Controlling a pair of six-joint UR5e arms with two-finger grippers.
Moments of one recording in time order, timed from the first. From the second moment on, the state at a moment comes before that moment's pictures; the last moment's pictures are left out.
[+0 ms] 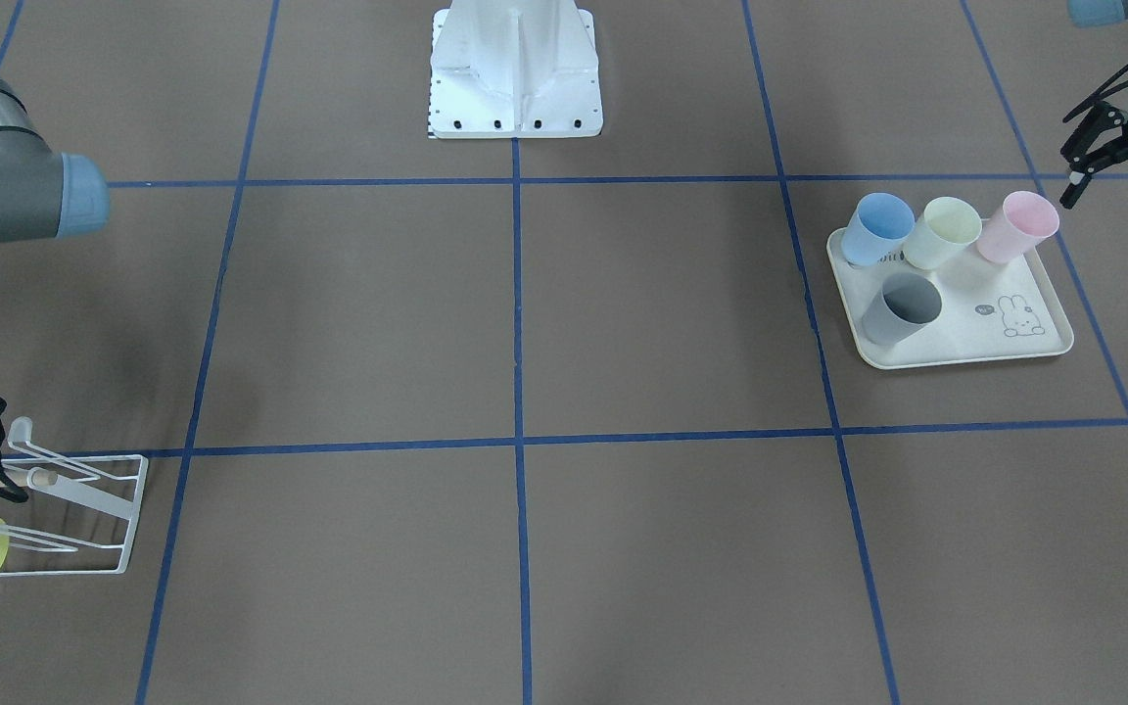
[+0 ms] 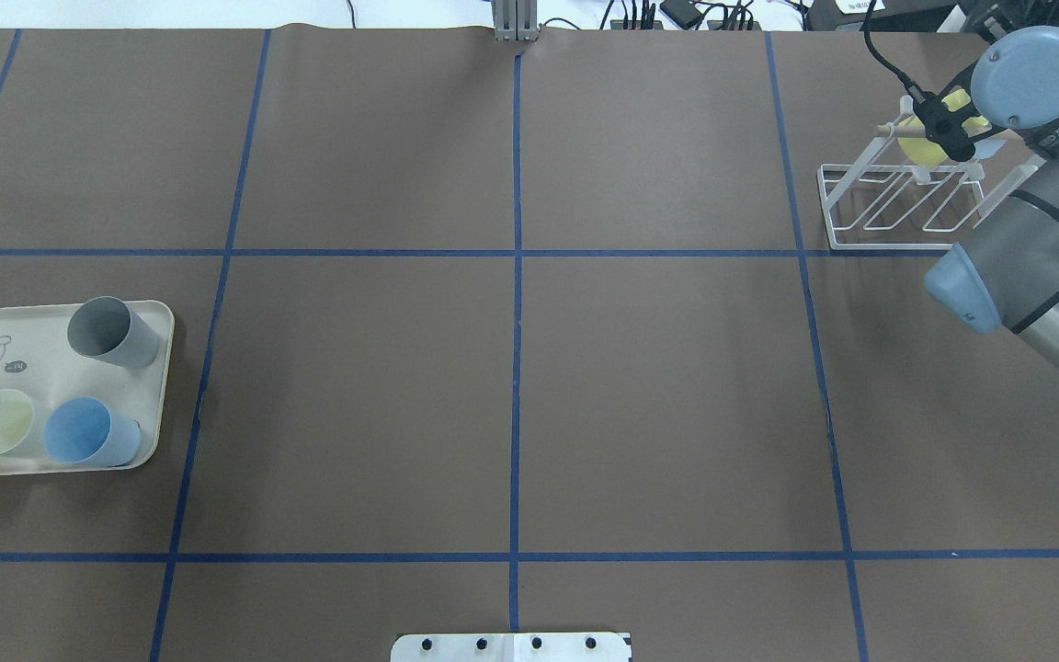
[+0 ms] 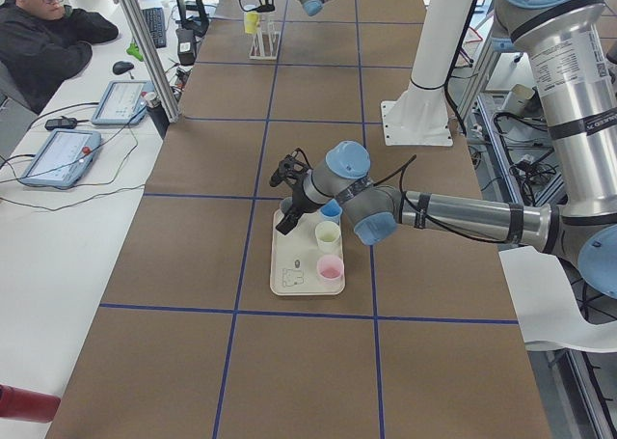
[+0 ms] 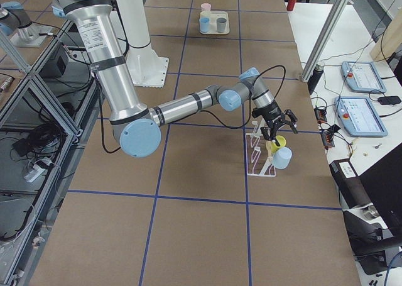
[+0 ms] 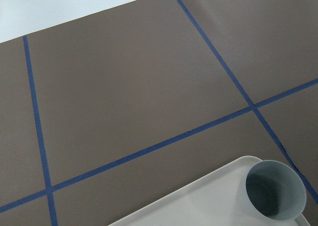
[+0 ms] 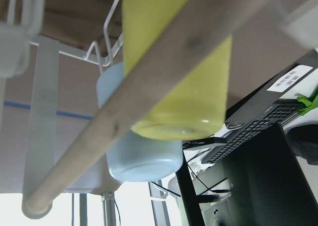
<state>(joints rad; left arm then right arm) -1.20 -1.23 -1.97 -2.46 -2.11 -0.46 1.02 -1.23 1.58 -1.36 1.29 -1.32</state>
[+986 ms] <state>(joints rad) -1.18 -1.24 -1.95 -2.53 -2.11 -0.59 0.96 -1.27 1.88 -1.36 1.91 -0.38</state>
